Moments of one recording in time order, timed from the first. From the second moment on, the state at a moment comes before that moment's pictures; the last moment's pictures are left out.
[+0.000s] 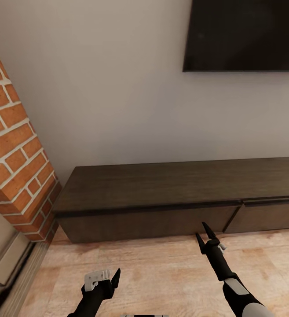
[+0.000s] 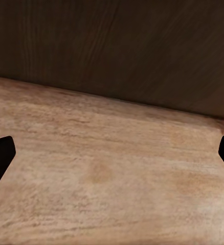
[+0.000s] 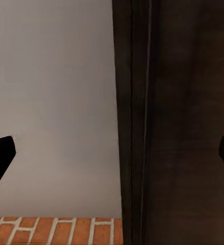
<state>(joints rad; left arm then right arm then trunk) 0.07 0.03 -0.29 -1.41 0.43 0.08 0.13 -0.58 -0.06 -0.48 -0.24 -0.95 0.32 1.11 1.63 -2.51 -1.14</state>
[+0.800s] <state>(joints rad) 0.07 0.03 -0.29 -1.41 0.43 0.08 0.13 -0.58 -0.06 -0.48 -0.25 -0.95 0.32 1.15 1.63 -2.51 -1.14</state>
